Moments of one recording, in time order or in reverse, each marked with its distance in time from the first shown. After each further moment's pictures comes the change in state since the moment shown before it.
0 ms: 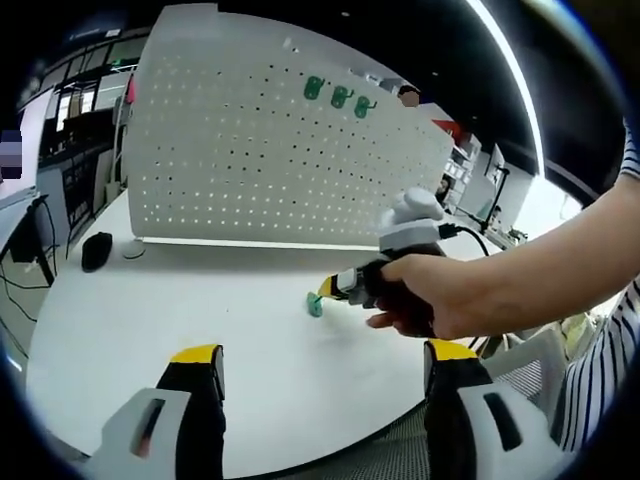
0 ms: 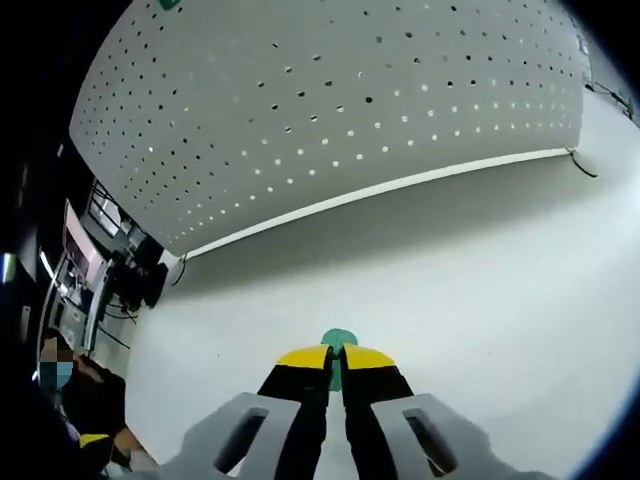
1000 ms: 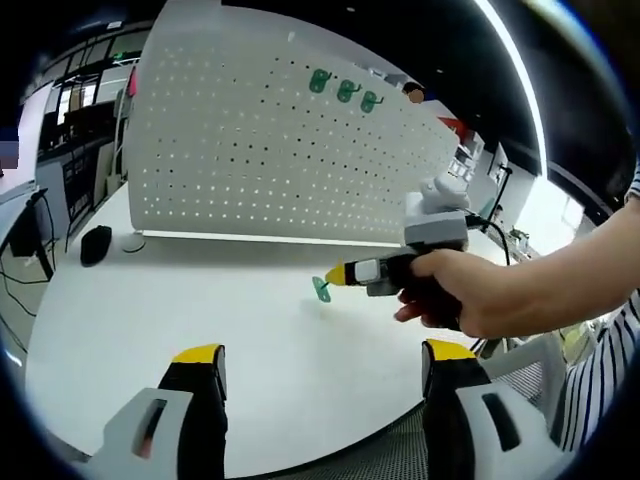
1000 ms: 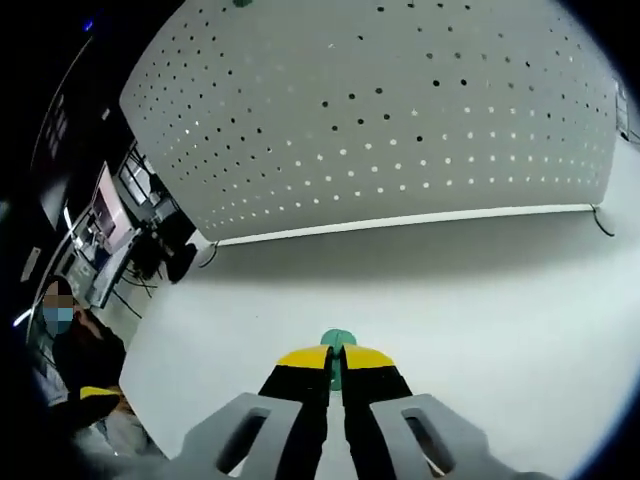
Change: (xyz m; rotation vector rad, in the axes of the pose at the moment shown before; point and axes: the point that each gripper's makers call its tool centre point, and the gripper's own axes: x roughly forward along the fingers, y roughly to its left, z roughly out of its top) left arm 0.007 0.005 -0.002 -0.018 0.040 0.002; right arm -0.029 0.026 0.014 -0.211 -0.067 0.133
